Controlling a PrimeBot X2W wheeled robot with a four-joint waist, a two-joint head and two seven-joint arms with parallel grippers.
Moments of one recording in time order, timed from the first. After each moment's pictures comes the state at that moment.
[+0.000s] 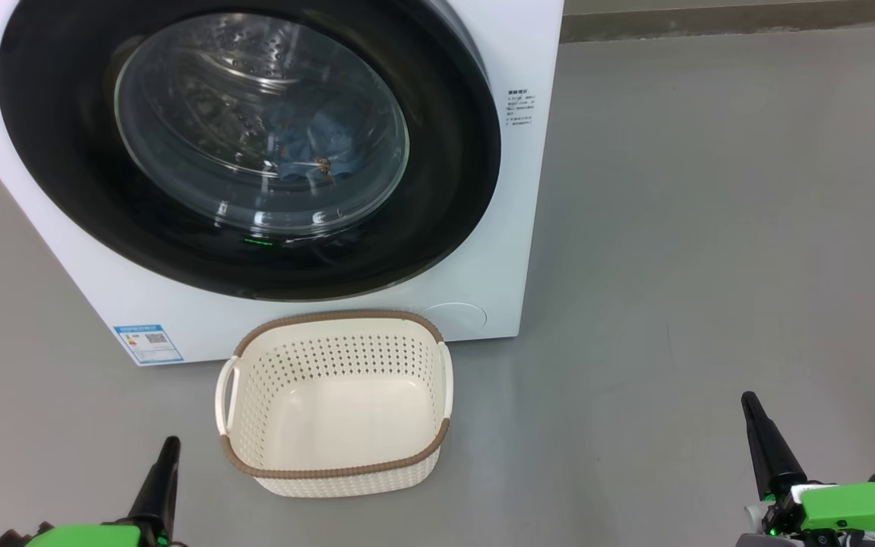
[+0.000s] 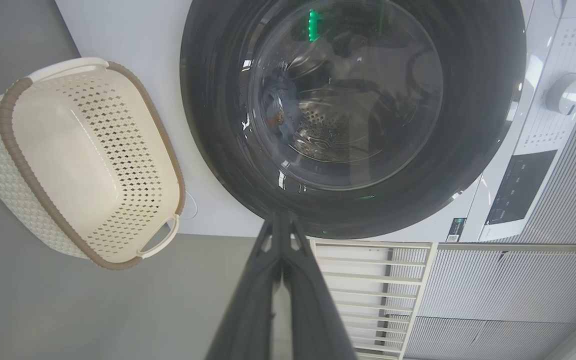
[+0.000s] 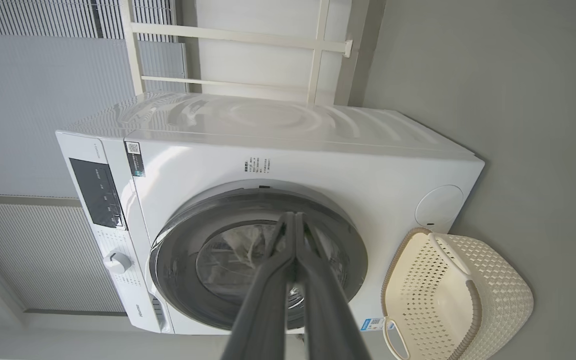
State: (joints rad) left arm -0.05 0.03 0.09 0.26 -1.55 -0.12 0.10; right arm -0.06 -0.06 -0.11 0.27 1.56 0.13 0.08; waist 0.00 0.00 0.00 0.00
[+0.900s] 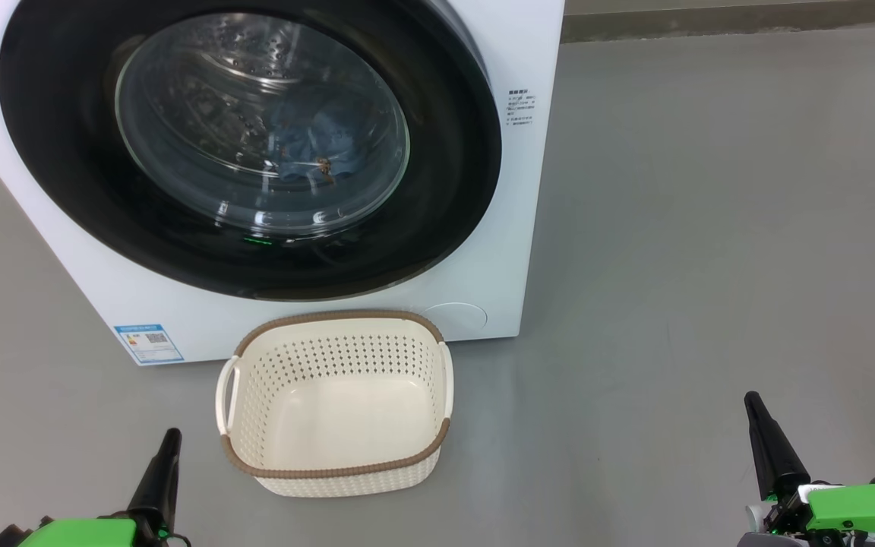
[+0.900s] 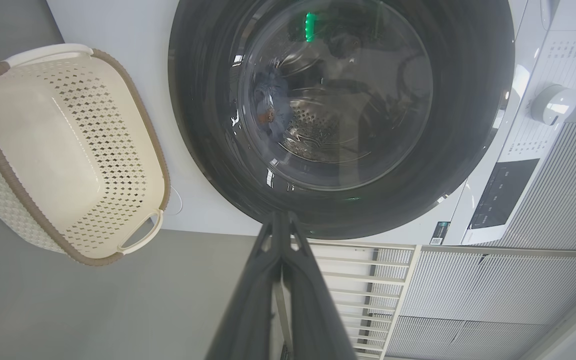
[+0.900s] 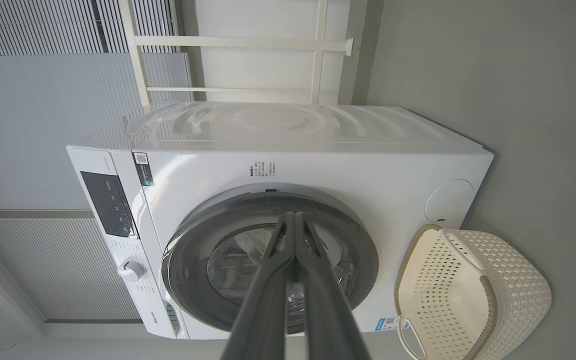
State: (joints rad) left arm -0.07 0.03 0.08 0.26 -1.60 -0.12 0.11; right arm -0.06 -0.06 -0.12 0.27 1.61 0.13 0.10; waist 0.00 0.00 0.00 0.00
